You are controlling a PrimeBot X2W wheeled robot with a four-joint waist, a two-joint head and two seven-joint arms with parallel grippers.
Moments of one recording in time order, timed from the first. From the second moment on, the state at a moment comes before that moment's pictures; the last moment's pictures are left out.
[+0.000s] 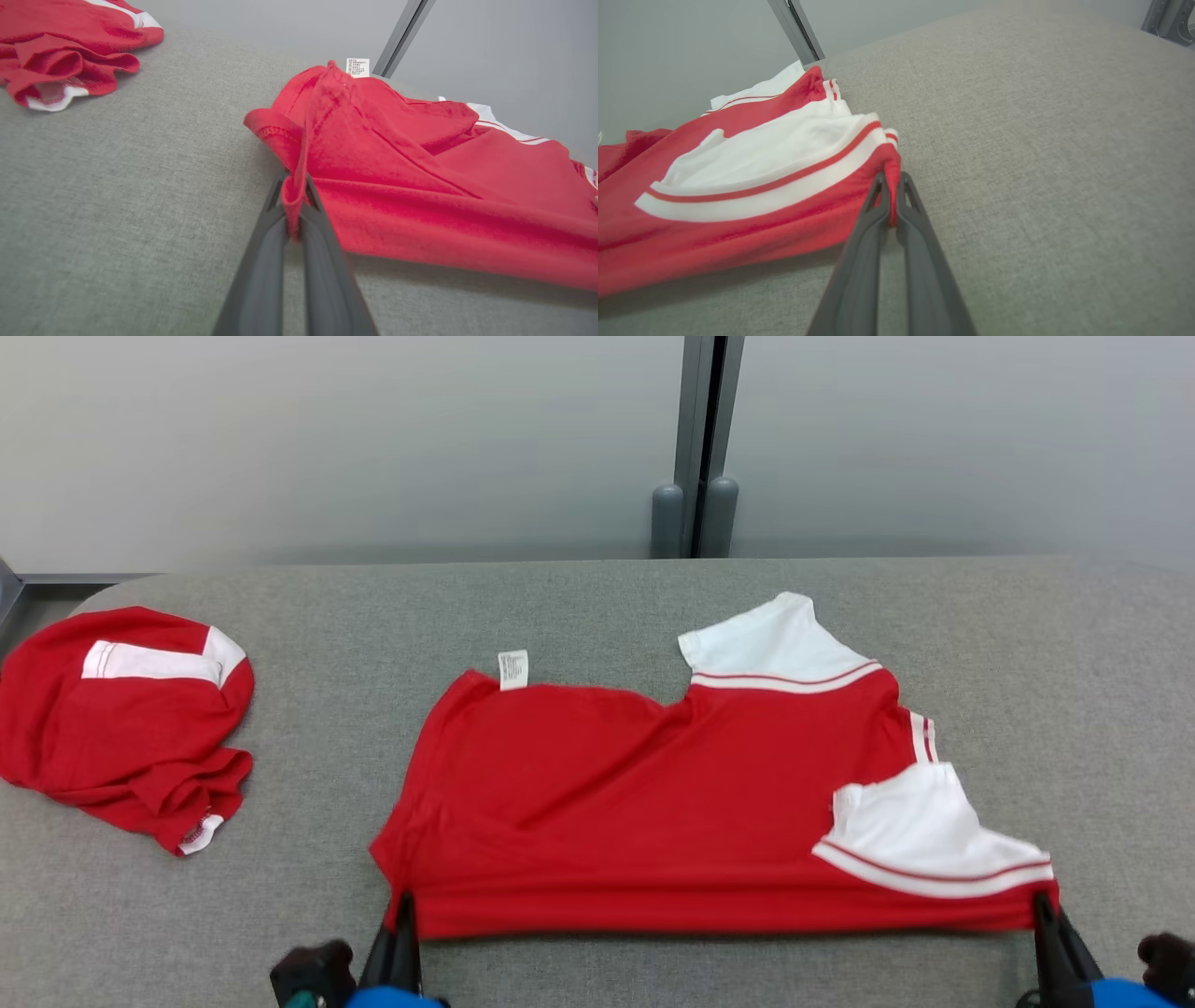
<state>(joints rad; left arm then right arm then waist) -0.07 0.04 -0.23 0.56 -0.43 0.04 -0.26 -0.09 -0.16 -0.12 0.63 0.40 0.13 -0.26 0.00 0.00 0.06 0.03</state>
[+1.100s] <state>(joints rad) -0.80 0.08 -0.30 1.01 -0.38 0.04 -0.14 -0.51 -0.19 0.11 0.57 0.39 0.13 -0.26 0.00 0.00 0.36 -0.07</state>
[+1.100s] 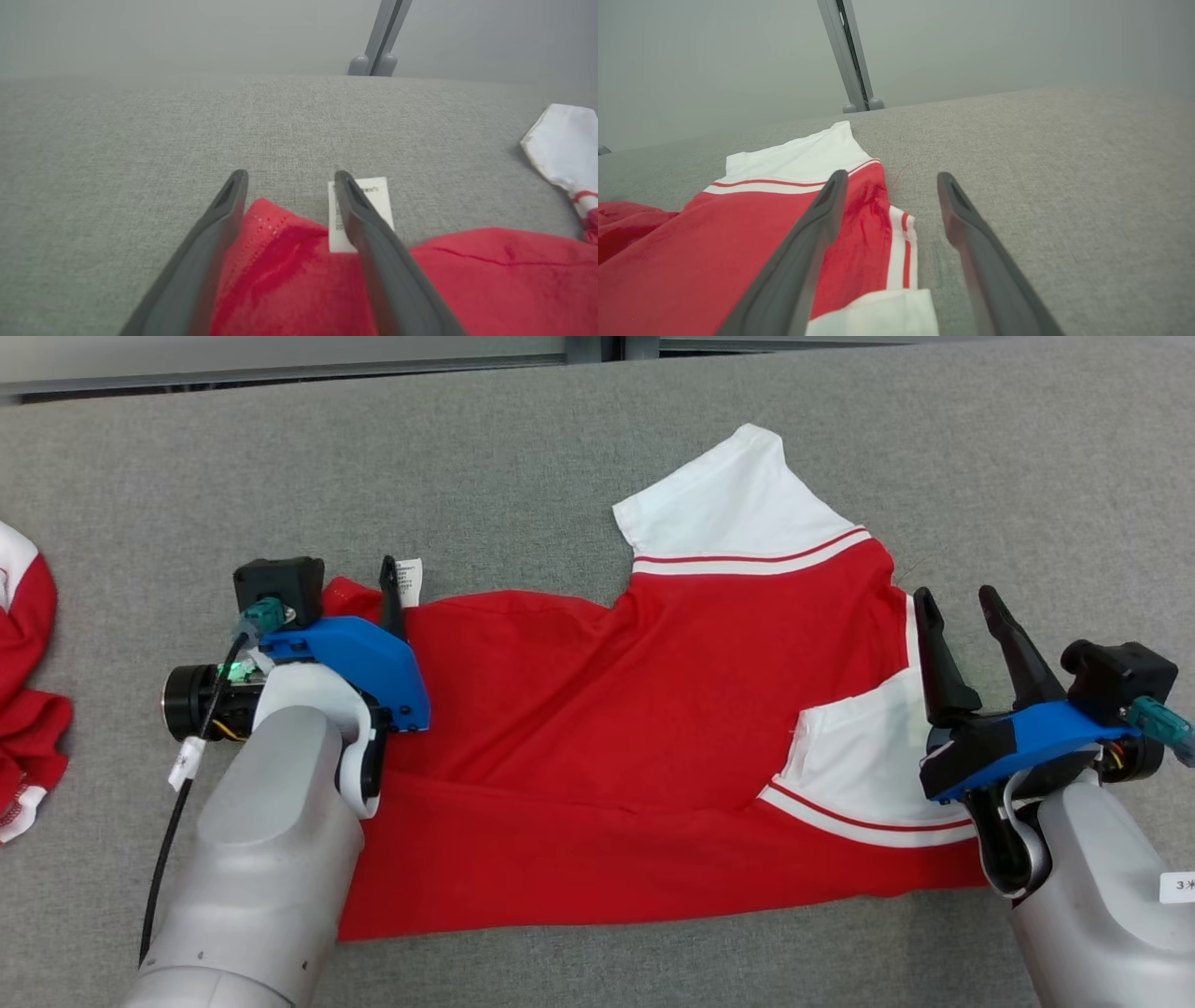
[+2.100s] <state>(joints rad) -0.91 0.09 -0.32 1.21 -0.45 -0.06 -0.04 -0.52 -0.19 0.12 0.60 0.42 0.13 -0.26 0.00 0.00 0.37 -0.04</state>
